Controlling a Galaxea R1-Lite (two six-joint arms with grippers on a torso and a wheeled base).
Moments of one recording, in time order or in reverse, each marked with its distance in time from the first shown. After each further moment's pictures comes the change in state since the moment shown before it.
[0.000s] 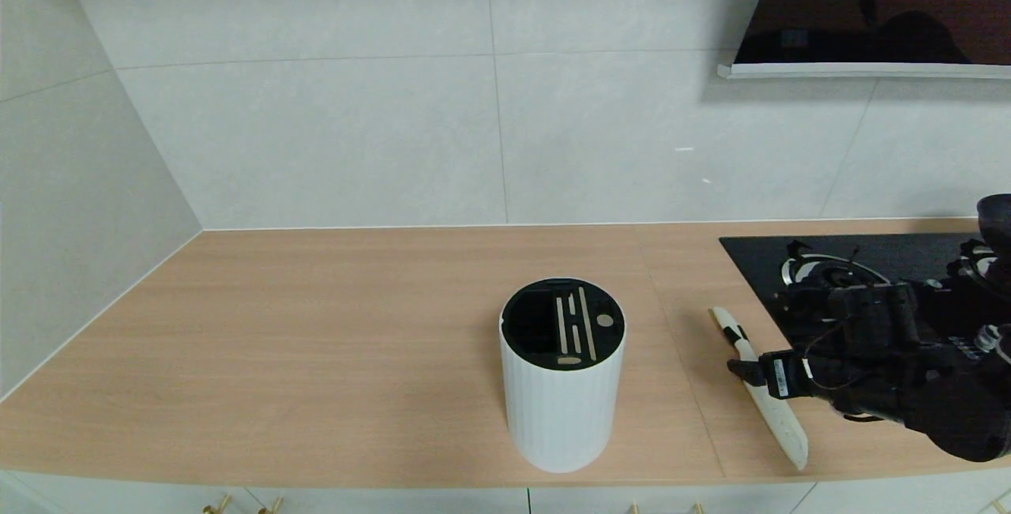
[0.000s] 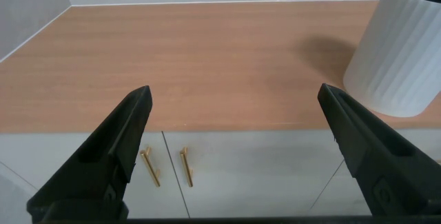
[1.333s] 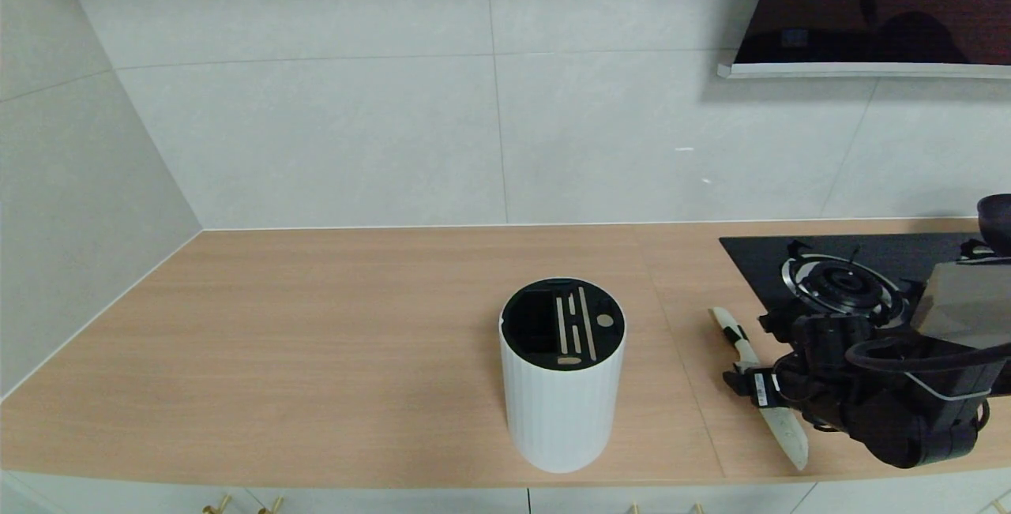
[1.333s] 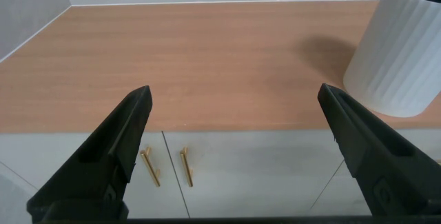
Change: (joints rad) left arm 0.000 0.000 0.000 0.000 0.000 0.000; right arm -0.036 0.286 -0.056 -0.221 -0.102 0.007
